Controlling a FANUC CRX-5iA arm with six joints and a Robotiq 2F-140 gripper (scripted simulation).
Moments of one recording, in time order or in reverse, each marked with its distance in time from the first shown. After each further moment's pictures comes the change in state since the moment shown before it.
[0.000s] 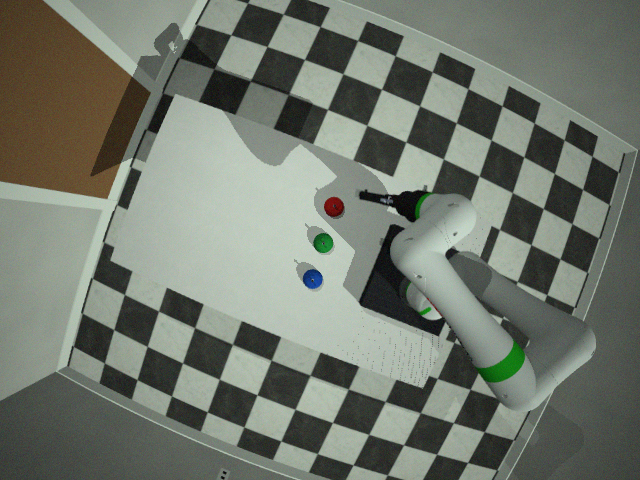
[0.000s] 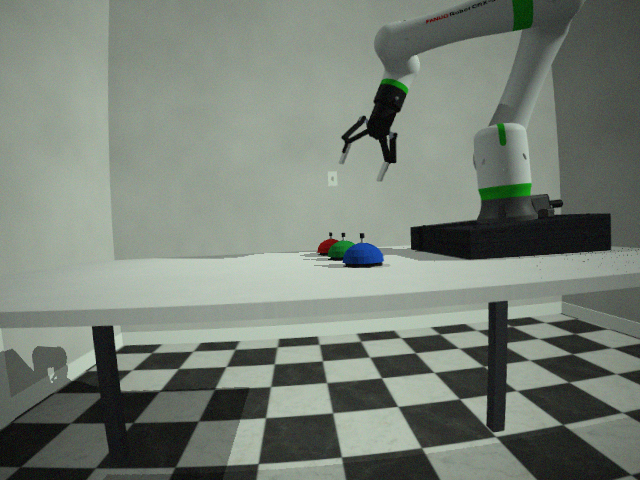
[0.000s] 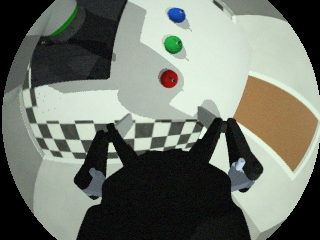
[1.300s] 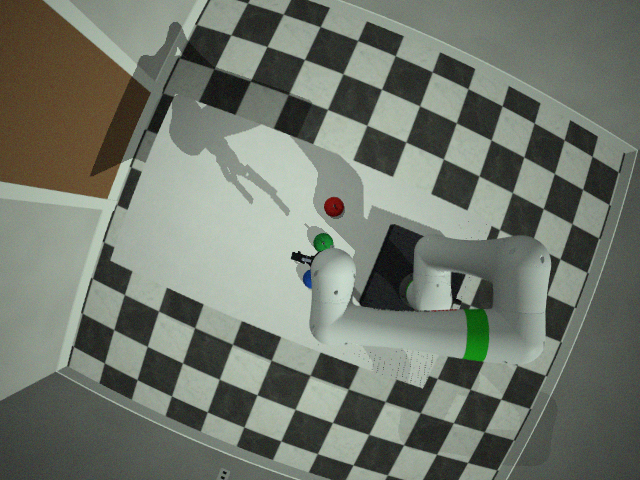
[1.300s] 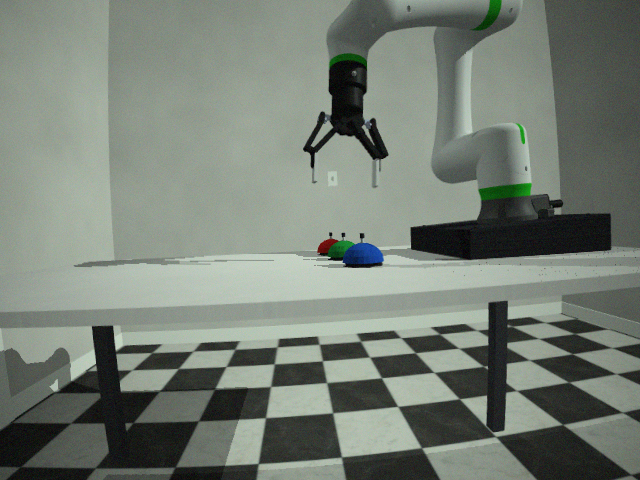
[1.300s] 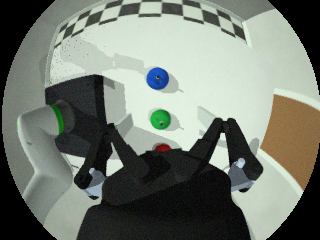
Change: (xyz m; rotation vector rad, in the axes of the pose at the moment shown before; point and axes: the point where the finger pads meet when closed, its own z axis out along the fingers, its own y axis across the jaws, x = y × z) arm 0.265 0.147 0.075 0.292 0.237 0.155
